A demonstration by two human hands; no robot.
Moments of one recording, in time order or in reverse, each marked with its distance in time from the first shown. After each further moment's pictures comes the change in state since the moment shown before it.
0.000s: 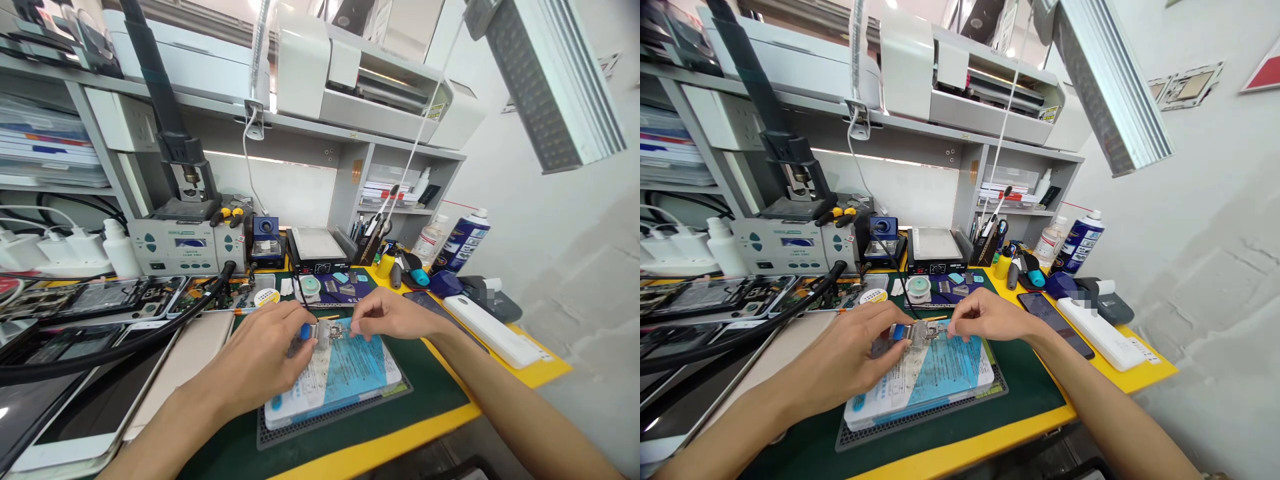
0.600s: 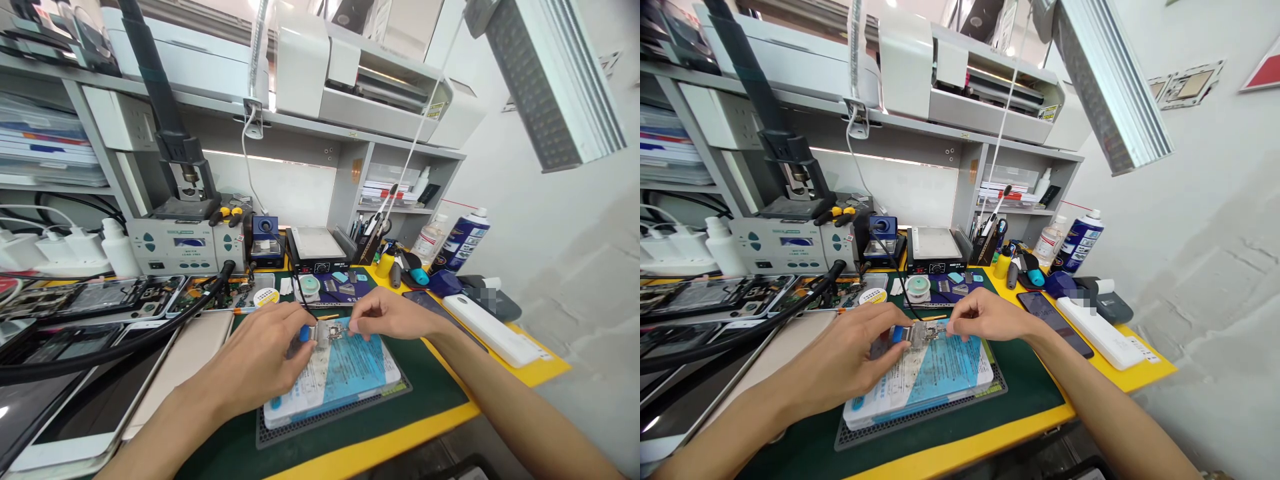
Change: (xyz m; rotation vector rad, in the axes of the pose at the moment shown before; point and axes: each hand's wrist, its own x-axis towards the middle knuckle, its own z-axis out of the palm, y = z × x) left_hand 0.000 0.001 -0.001 -0.010 -0.025 0.001; right_hand -0.001 0.000 0.002 -0.007 0.010 0.020
